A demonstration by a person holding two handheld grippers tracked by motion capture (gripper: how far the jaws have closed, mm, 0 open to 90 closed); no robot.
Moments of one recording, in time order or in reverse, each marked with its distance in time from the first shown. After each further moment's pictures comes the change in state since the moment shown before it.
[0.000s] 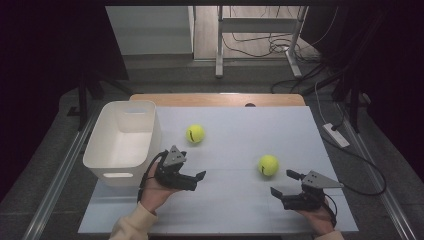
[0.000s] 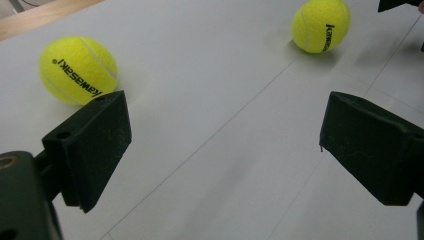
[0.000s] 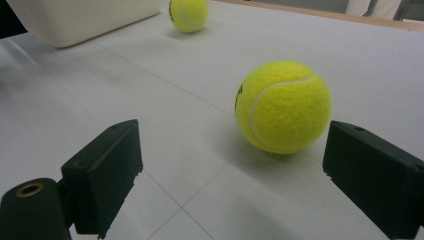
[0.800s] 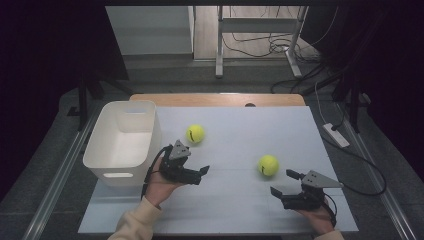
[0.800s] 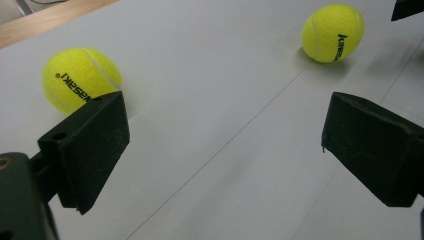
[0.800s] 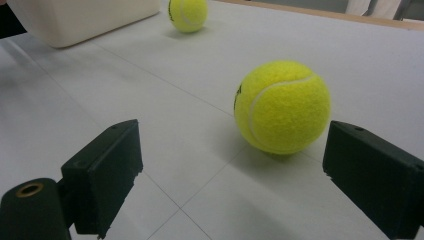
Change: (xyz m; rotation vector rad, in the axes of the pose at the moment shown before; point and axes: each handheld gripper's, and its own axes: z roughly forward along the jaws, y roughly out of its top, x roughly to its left) left arm 0.005 0.013 0.011 0.012 0.014 -0.013; right arm -0.001 0.000 0.001 0.001 0.000 -0.001
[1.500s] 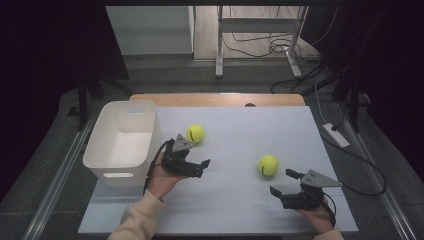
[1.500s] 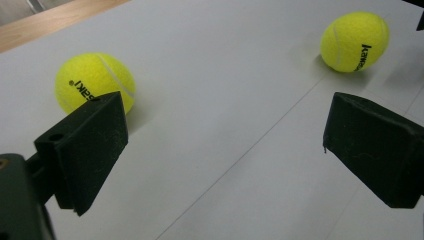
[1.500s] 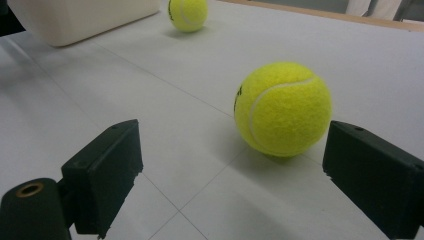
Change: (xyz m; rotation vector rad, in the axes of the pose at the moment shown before) left arm 0.010 0.011 0.014 0.016 0.024 -0.027; right arm 0.000 0.001 0.002 -0.001 0.000 -0.004
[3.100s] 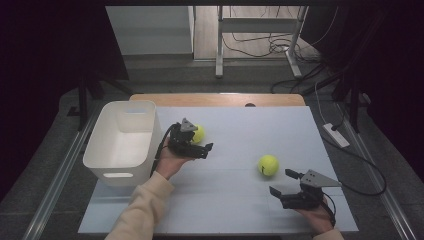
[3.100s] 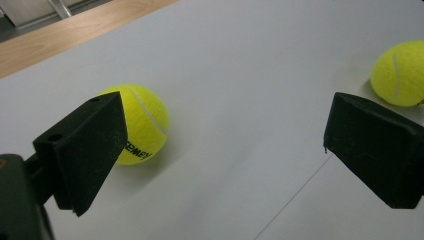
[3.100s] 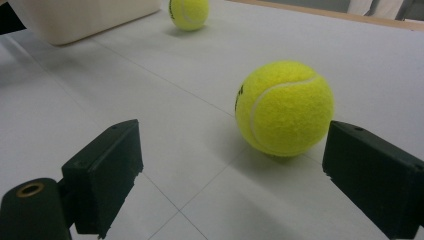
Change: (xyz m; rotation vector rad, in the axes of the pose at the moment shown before) left arm 0.031 0.033 0.032 0.030 0.046 -0.046; right arm 0.000 0.000 0.001 0.006 0.002 -0.006
